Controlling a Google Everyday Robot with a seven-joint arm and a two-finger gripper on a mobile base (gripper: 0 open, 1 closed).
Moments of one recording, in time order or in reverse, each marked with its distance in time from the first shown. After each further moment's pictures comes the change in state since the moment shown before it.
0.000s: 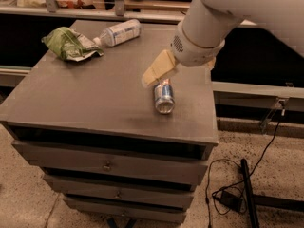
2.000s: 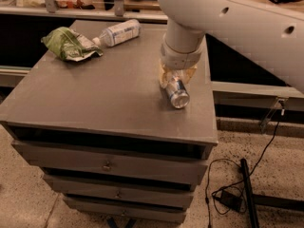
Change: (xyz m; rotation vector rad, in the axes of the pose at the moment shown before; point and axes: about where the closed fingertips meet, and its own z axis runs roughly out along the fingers) arm -0.024 -0.021 0.071 0.111 0.106 0.199
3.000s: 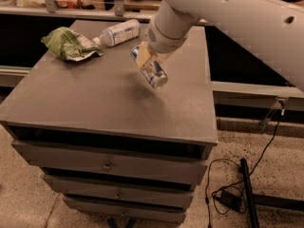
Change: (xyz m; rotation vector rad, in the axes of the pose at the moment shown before) arm -0.062 0.055 -0.018 -0.181 -0.211 -0.298
